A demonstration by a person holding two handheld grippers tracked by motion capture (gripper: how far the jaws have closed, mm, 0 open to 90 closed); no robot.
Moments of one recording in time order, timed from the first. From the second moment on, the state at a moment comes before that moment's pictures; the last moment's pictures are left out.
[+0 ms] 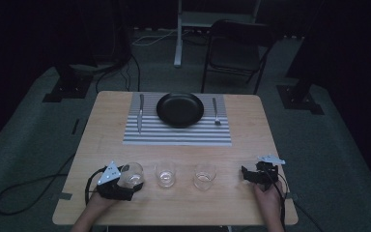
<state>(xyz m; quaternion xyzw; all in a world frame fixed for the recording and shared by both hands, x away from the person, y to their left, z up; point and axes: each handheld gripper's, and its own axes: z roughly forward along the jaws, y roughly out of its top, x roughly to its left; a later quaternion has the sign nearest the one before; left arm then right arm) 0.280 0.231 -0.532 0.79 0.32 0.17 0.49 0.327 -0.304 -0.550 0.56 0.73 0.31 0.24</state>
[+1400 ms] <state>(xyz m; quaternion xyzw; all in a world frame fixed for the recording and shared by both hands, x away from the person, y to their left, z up) 0.275 0.221 -0.523 0.79 0.32 0.20 0.48 0.327 -0.304 -0.550 0.56 0.73 0.31 0.24</state>
